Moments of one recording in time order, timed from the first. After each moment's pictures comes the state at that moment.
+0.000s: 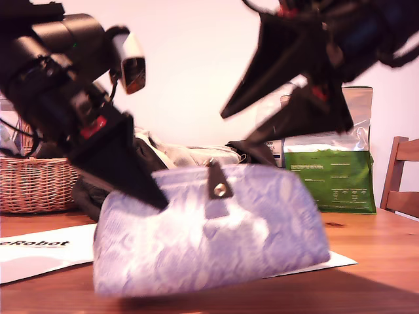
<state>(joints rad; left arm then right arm) -0.56 1.51 0.86 -0.40 0.65 0.47 0.56 1.31 0.77 -0.31 -0.70 0.17</state>
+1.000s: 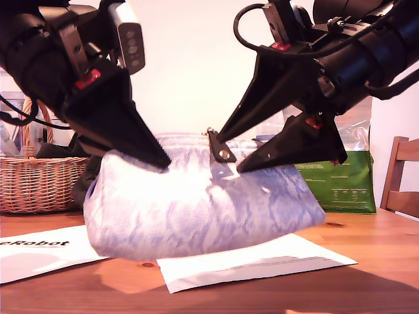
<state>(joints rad) -0.54 1.51 0.96 -0.61 0.82 0.51 0.53 1.39 0.77 -0.24 -0.76 0.21</state>
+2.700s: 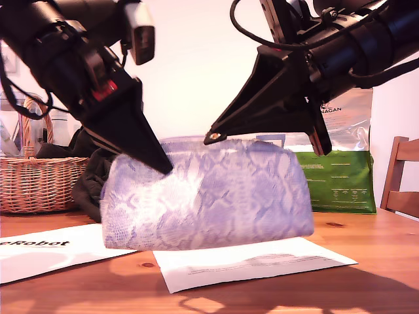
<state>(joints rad) -0.55 1.51 1.00 -0.54 0.52 0.54 0.53 1.39 0.77 -0.14 -0.81 0.32</state>
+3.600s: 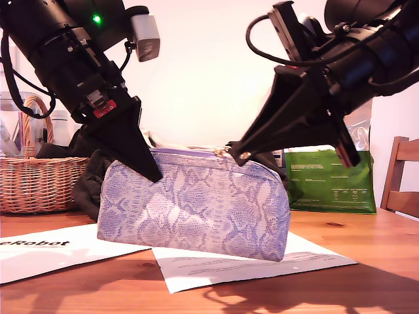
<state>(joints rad) -0.56 1.51 1.00 -0.54 0.38 0.63 0.46 1.39 0.77 -0.26 -0.77 0.31</state>
